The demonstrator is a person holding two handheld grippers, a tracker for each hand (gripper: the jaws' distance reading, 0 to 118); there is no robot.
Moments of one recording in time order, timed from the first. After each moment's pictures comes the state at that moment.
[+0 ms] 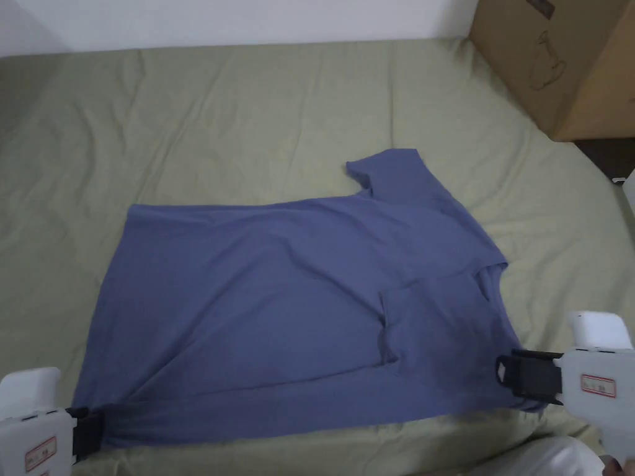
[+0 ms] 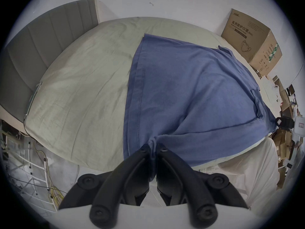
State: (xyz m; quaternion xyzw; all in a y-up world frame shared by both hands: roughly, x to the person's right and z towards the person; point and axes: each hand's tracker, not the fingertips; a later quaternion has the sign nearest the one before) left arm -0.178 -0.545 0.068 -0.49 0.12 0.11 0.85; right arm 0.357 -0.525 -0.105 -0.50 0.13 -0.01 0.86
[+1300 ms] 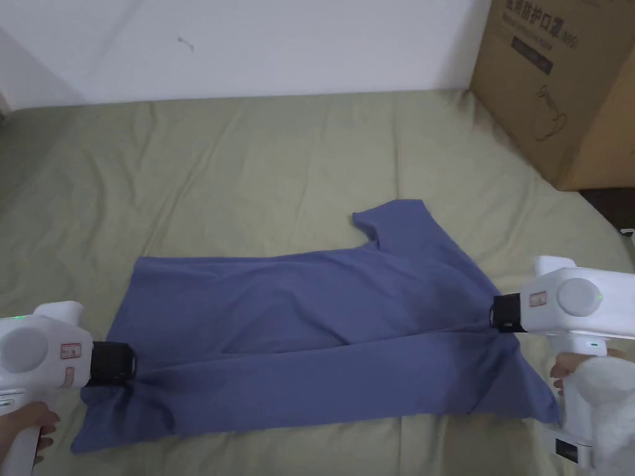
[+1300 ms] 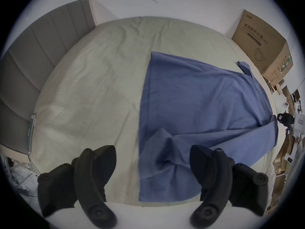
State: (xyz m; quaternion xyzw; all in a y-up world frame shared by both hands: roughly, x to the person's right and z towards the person) left arm -0.242 -0.517 -0.079 -0.51 0.14 0.10 0.84; right arm 0.322 -0.518 -0.267 -0.49 0.06 0.01 0.87
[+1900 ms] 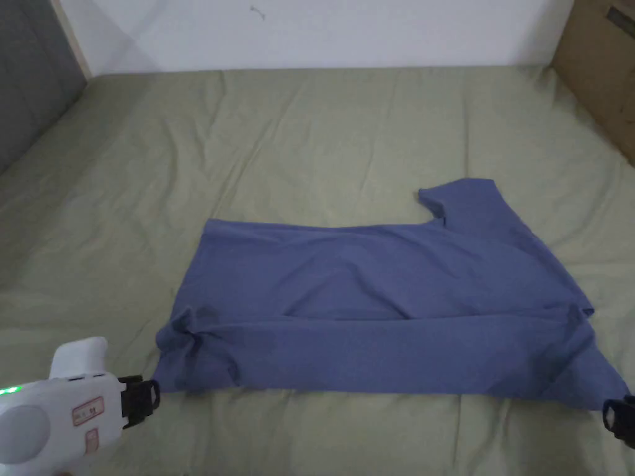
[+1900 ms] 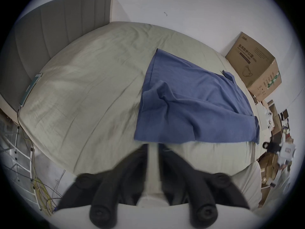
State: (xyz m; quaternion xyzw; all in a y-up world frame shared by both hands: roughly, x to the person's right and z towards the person) left arm -0.216 -0.518 0.046 -0.44 0.13 0.20 0.86; right arm 0.344 -0.524 -0.116 -0.49 0.11 -0.01 0.86
